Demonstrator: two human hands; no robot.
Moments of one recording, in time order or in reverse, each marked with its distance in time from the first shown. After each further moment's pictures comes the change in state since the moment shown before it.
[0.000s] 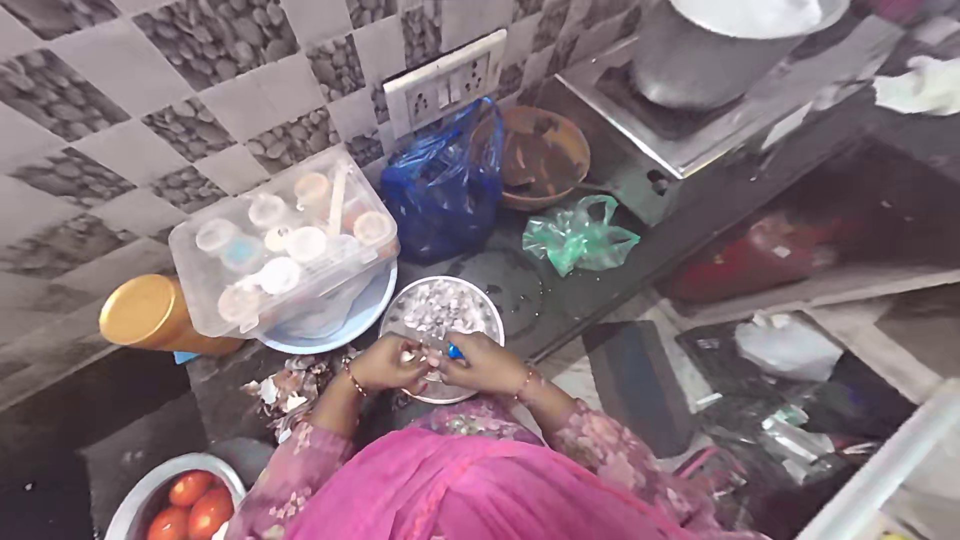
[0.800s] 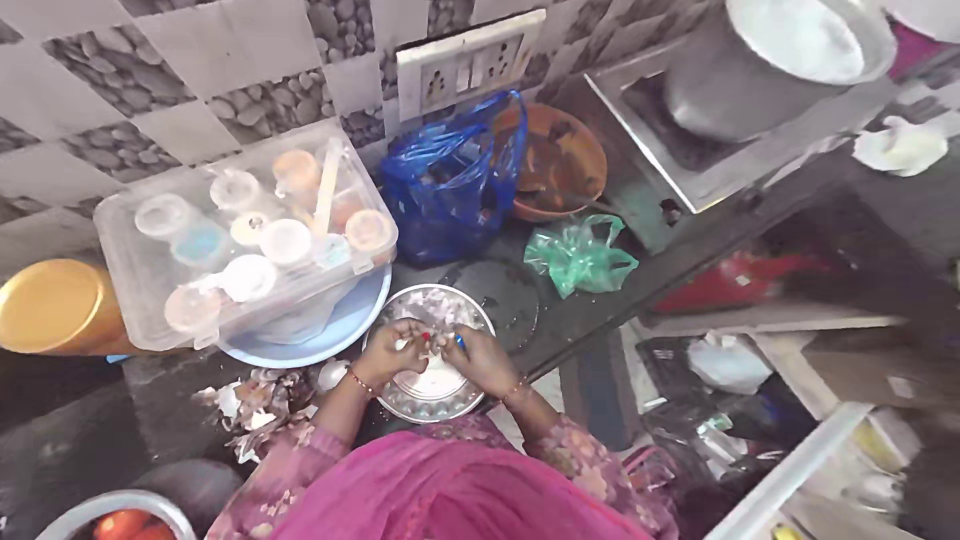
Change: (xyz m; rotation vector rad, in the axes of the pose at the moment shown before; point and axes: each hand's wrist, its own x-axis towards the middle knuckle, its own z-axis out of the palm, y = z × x) left_hand 0.041 -0.031 0.016 -0.465 0.312 -0.139; right_hand 0.029 0.027 -0.005 -0.101 0.207 0.253
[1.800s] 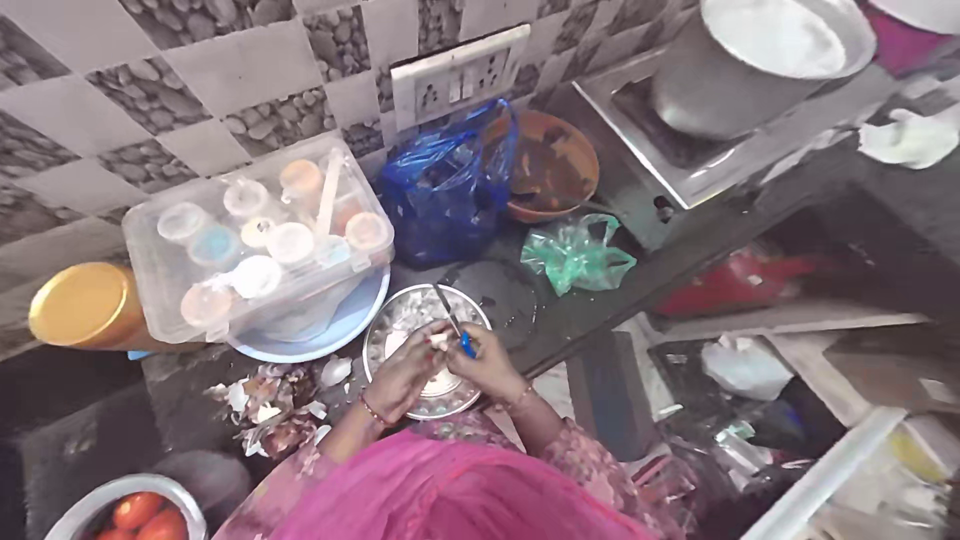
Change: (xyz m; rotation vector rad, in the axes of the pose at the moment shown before) left_hand -0.031 0.018 0.044 -0.632 -0.046 -0.019; right_hand -0.018 0.005 0.011 0.742 0.169 -0.161
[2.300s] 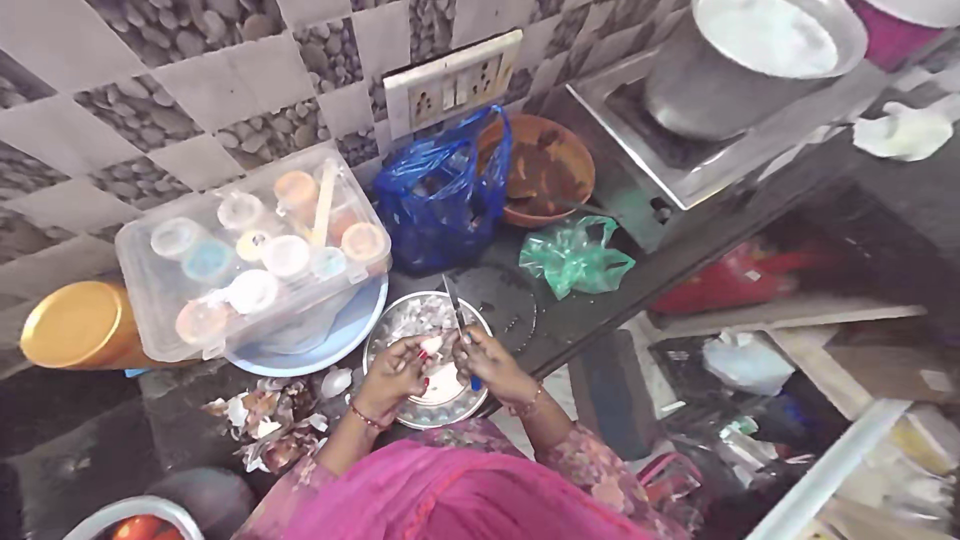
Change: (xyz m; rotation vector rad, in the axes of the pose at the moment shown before) left_hand 0.002 -0.002 -0.025 0.108 0.048 0.139; right_hand 0.002 -0.003 -0.014 0.322 -0.217 0.115
